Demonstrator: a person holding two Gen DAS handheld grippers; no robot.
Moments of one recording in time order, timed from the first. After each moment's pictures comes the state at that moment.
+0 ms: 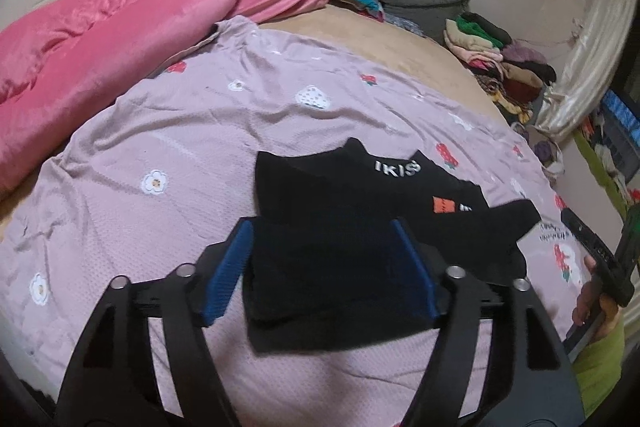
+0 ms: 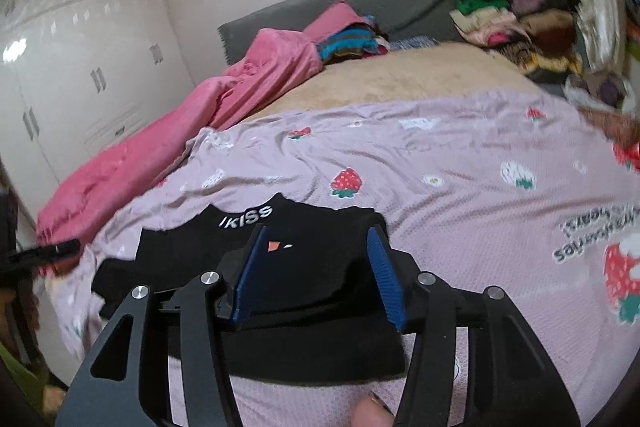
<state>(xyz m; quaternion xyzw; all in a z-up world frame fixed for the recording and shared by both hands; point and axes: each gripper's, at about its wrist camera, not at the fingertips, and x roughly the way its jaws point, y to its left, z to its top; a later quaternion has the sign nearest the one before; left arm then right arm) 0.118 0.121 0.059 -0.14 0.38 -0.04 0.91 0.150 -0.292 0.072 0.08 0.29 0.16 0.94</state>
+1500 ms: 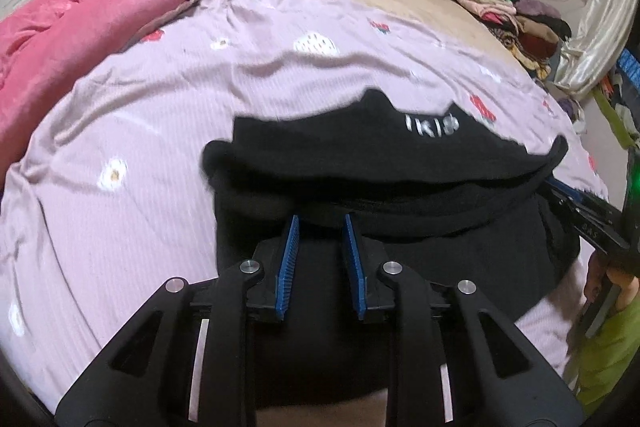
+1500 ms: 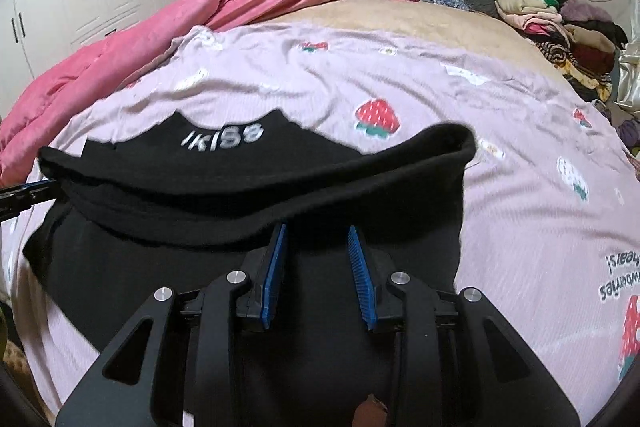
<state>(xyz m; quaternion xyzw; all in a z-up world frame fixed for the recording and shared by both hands) 0.182 0.110 -0.004 -0.09 0.44 -0.03 0.89 0.242 -0.220 -0.005 -0.04 0.40 0.16 0.90</state>
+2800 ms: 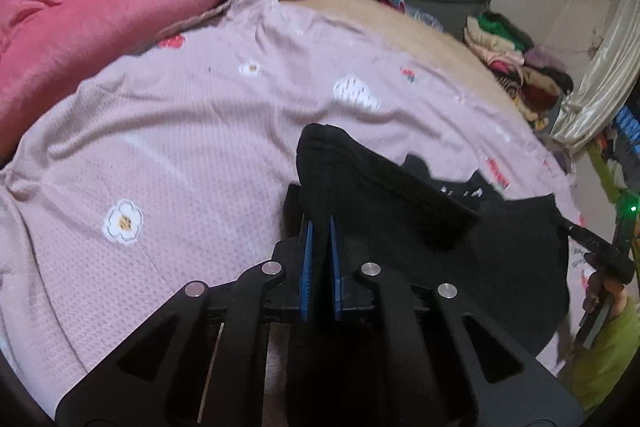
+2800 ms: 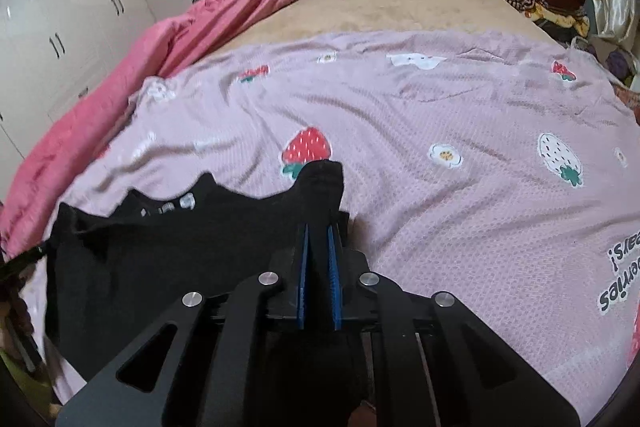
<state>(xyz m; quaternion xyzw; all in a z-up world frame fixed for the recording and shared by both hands) 0.212 0.166 -0.004 -0.17 0.40 -0.03 0.90 0.298 -0.287 0.006 0.08 0.42 0.13 0.90</state>
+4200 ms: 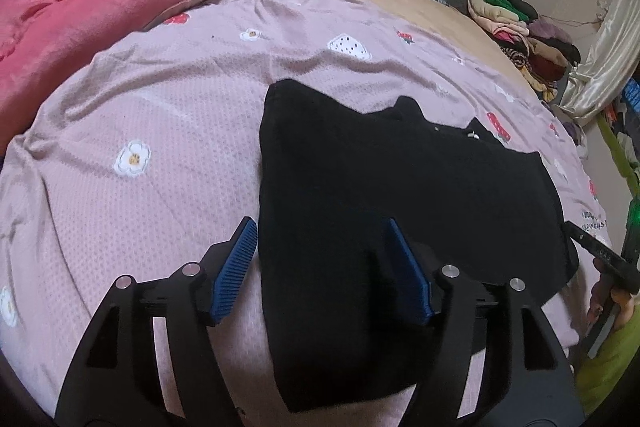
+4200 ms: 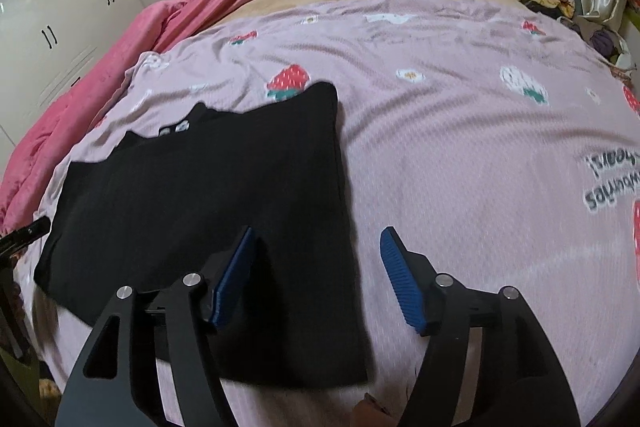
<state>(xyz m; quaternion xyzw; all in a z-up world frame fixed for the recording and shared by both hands) 0.173 0.139 -0.018 -0.14 0.45 -0.02 0.88 0.220 -0.301 -0.025 0.07 0.45 0.11 0.88</state>
